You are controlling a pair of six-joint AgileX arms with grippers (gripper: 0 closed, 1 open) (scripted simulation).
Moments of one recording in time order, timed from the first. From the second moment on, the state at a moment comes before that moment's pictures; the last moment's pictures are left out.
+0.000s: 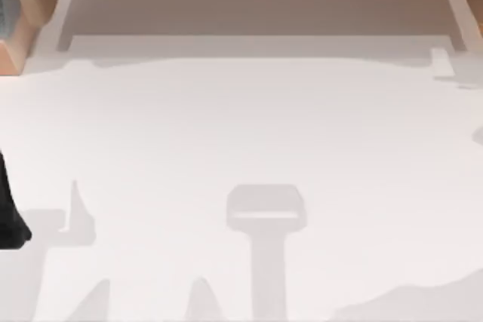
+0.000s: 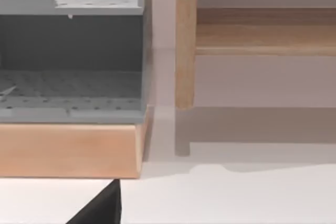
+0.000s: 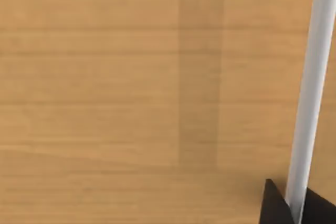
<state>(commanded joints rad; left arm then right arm) 0.00 0.00 0.00 0.00 0.00 0.00 -0.50 2.24 0.97 1.28 -0.46 -1.55</state>
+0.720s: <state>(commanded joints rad) 0.00 0.00 0.00 0.00 0.00 0.00 -0.45 2.34 1.19 1.16 -0.40 -1.55</state>
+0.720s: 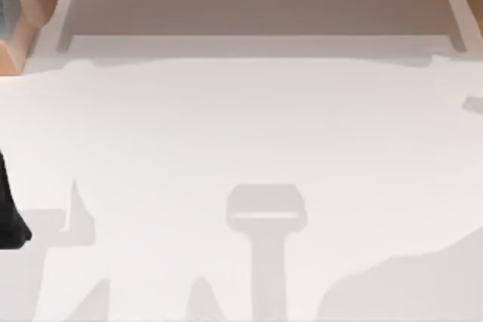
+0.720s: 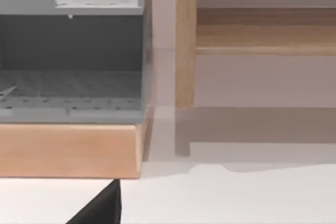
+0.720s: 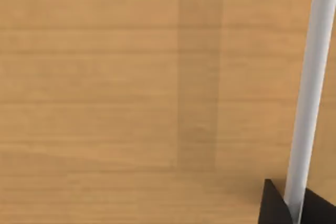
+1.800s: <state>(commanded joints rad) 0.00 0.00 0.00 0.00 0.00 0.00 -0.44 2.37 1.25 1.11 -0.39 -1.55</state>
